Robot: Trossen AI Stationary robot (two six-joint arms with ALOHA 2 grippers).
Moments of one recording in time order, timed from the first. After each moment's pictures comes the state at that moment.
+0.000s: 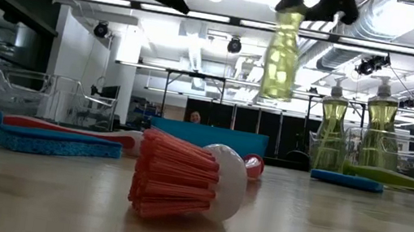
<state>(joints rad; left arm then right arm) 0.14 1.14 1.00 -0.24 -0.35 0.44 -0.01 1.18 0.95 0.00 0.95 0.22</state>
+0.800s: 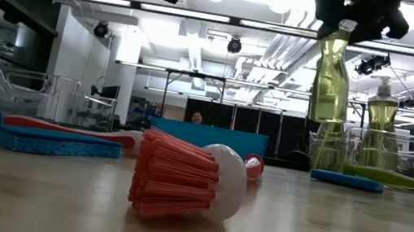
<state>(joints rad) 0.15 1.04 1.00 -0.30 -0.41 0.55 -0.10 1.07 0.95 -0.58 1.19 0.65</state>
